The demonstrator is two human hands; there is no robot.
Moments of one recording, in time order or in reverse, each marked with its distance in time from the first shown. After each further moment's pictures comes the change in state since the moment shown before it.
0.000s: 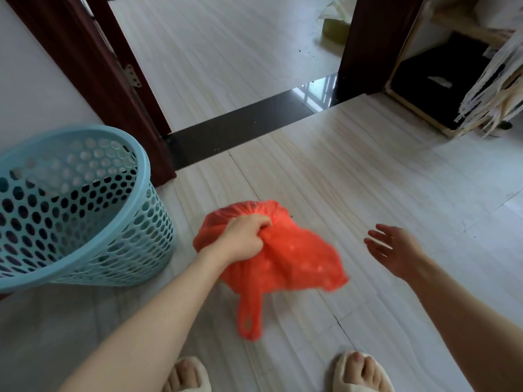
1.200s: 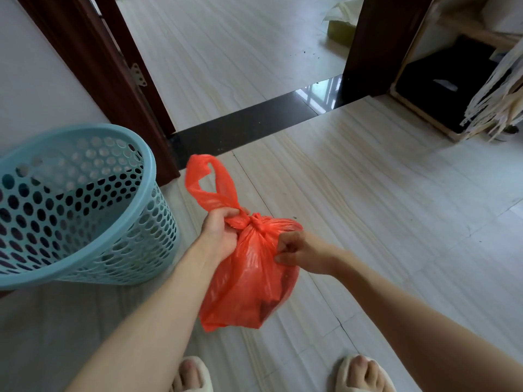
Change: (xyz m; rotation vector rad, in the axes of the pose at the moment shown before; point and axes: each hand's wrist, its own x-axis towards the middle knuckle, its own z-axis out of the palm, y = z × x) left_hand 0.007 -0.022 -0.004 -1.790 0.295 -0.659; right_hand -0.055 0.047 0.108 -1.274 -0.815 -0.659
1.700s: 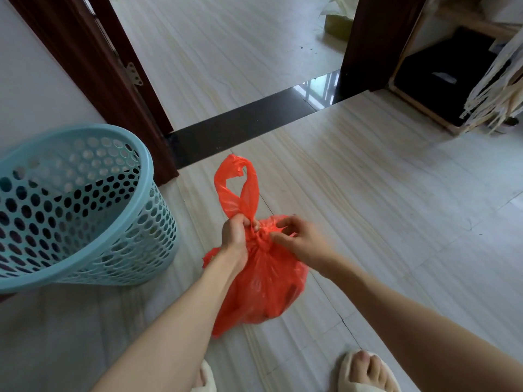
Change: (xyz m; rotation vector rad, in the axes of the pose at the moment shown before) left_hand 0.004 -0.033 0.013 0.113 0.028 0.141; right_hand 0.001 -0.007 0.013 0.335 0.349 0.143
